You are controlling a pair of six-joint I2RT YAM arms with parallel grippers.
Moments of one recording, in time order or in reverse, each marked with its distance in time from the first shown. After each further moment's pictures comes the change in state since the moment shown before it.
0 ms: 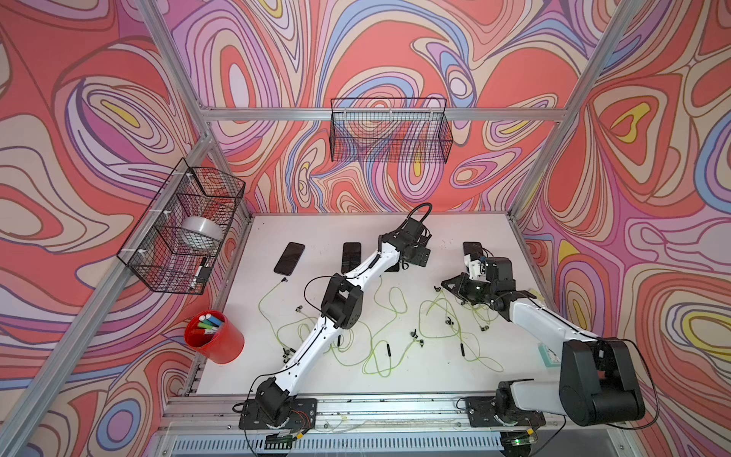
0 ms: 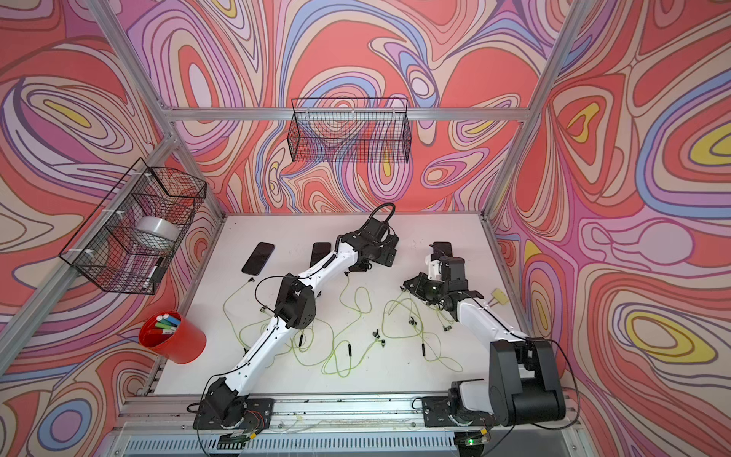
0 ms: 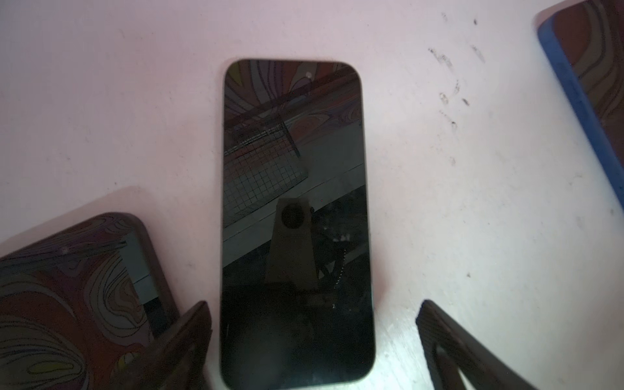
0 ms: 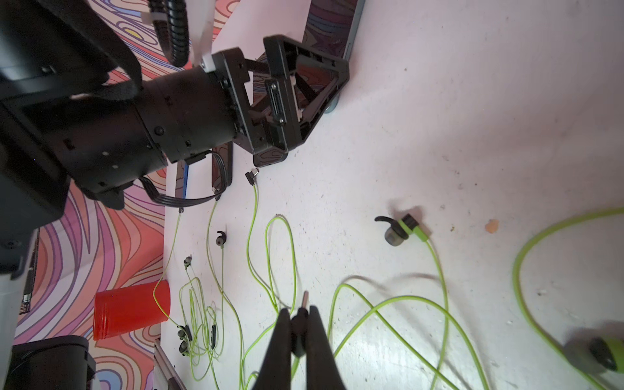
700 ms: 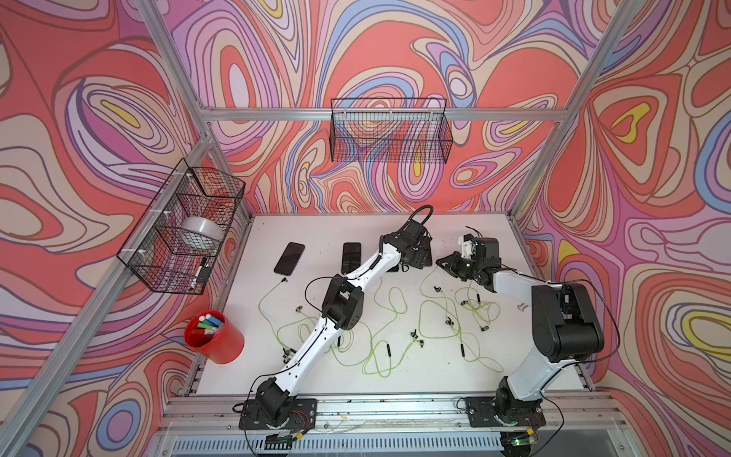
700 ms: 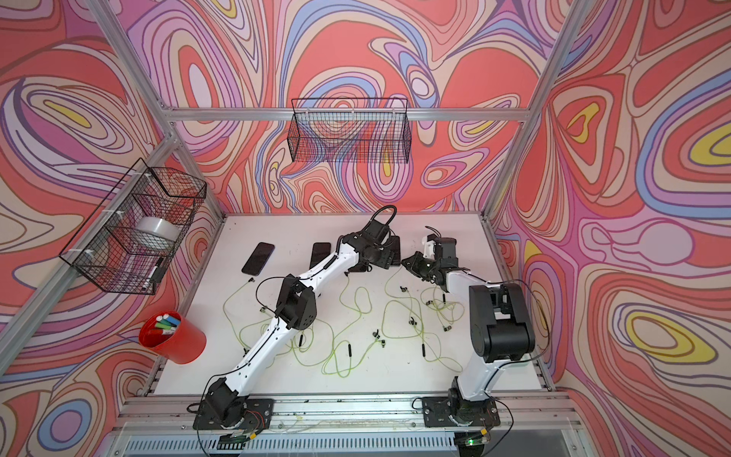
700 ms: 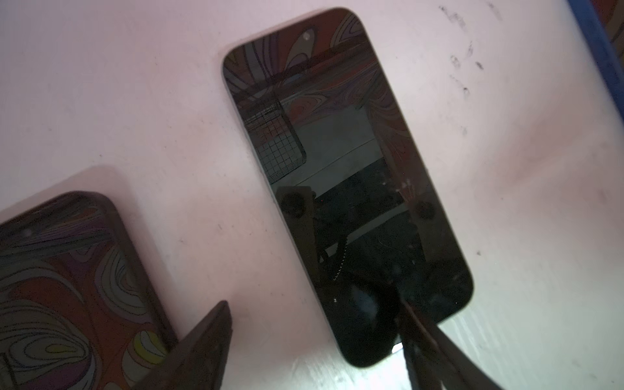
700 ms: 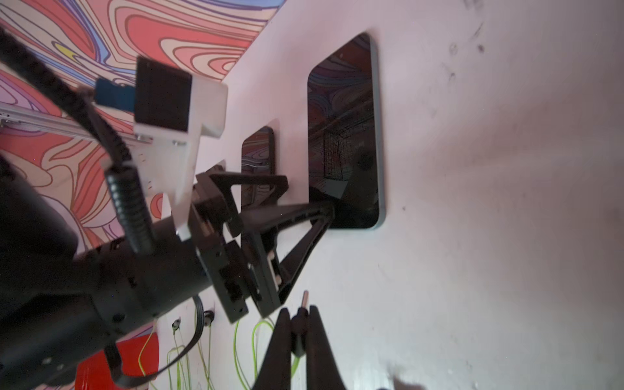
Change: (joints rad) left arm -0.008 -0.019 -0.046 -0.028 -0.010 0.004; right arm -0.028 0.437 0.307 0.195 0.027 0.013
